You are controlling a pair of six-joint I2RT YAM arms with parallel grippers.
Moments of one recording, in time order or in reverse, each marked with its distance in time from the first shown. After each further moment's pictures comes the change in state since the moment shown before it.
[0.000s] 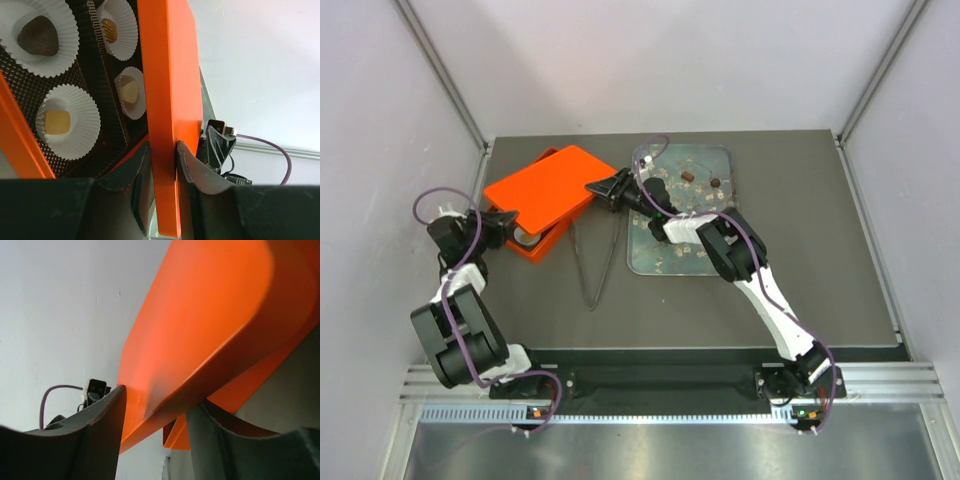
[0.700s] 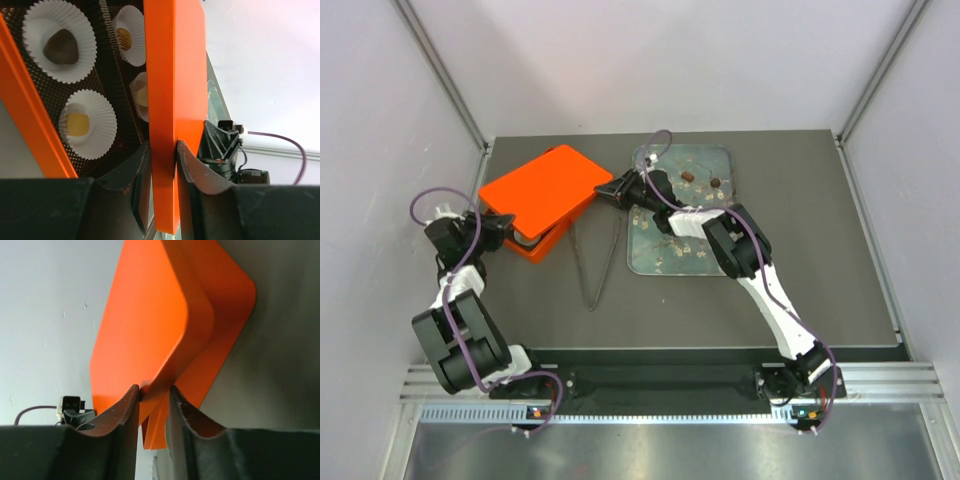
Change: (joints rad) left arm 0.015 -0.034 -0.001 -0.053 -0.030 0.095; right arm -0.042 -0.011 0.023 -0.218 -0.022 -0.057
